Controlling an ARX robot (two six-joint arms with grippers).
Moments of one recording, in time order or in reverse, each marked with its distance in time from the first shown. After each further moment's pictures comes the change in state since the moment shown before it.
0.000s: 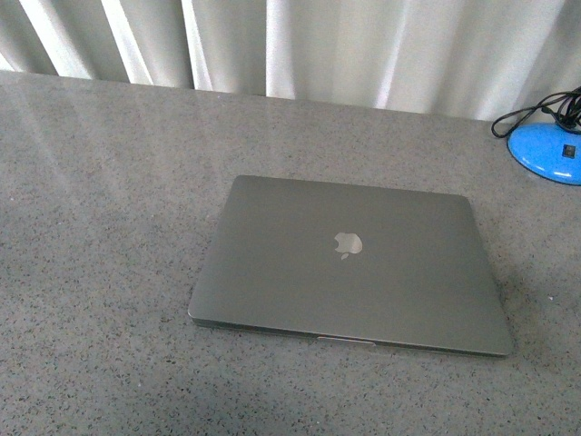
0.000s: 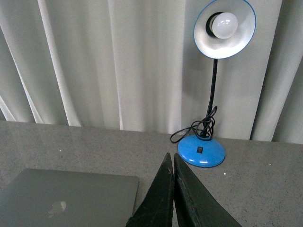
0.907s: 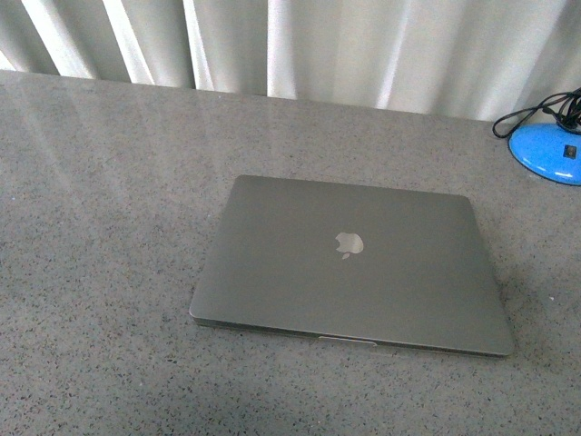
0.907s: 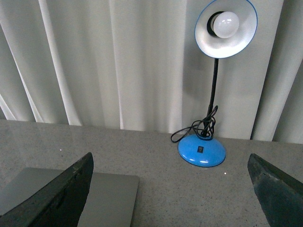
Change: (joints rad) left arm 0.000 -0.166 0.000 -0.172 0.000 0.003; right arm 0.000 0.000 0.000 -0.002 0.000 0.001
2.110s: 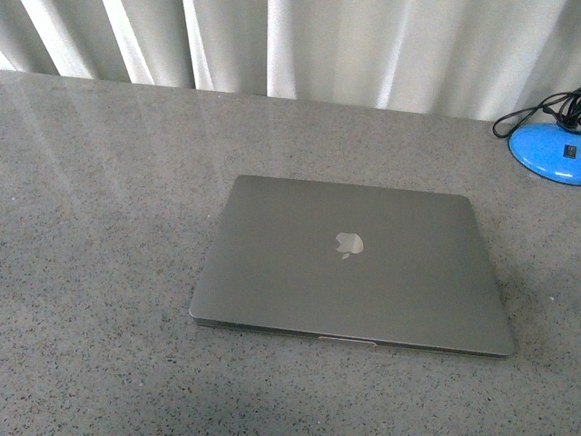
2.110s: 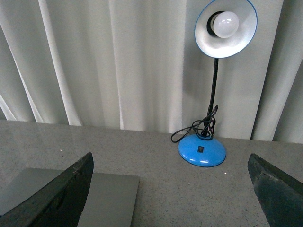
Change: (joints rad) left arm 0.000 0.000 0.000 0.000 0.000 0.000; right arm 0.000 0.000 0.000 0.000 0.000 0.000
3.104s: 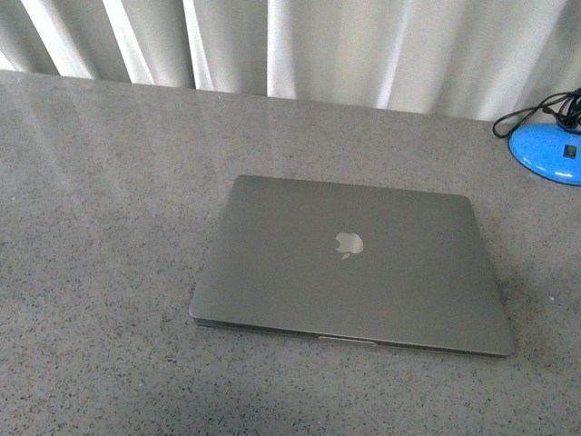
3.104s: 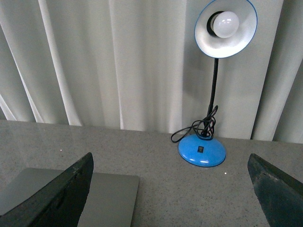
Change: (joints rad) left arm 0.000 0.000 0.000 0.000 0.000 0.000; right arm 0.000 0.000 0.000 0.000 0.000 0.000
